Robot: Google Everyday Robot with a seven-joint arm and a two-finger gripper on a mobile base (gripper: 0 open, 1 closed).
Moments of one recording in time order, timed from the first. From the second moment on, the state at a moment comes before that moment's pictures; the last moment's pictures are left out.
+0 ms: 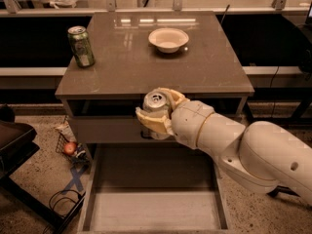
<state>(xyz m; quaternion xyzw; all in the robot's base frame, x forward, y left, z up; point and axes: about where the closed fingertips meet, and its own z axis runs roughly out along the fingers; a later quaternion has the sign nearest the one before) 0.495 0.007 0.880 -0.37 0.64 0.22 0.64</state>
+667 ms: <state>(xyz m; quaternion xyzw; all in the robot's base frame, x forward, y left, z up) 0.504 0.018 0.873 -0.38 0.64 0.24 0.63</state>
